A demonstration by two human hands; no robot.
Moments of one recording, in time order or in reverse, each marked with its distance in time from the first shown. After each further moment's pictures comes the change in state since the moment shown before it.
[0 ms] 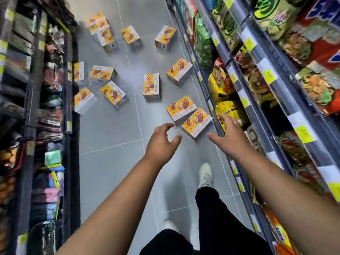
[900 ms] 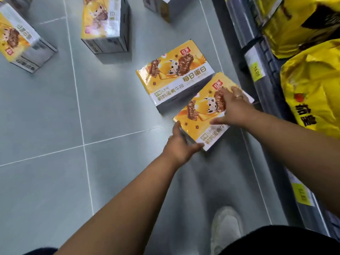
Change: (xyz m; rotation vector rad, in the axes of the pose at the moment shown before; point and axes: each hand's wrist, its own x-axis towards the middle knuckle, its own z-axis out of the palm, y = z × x) left_hand 0.438 -0.335 0.402 -0.074 -0.355 -0.330; right_hand 0.498 0.395 0.359 -0.555 -0.311 0.080
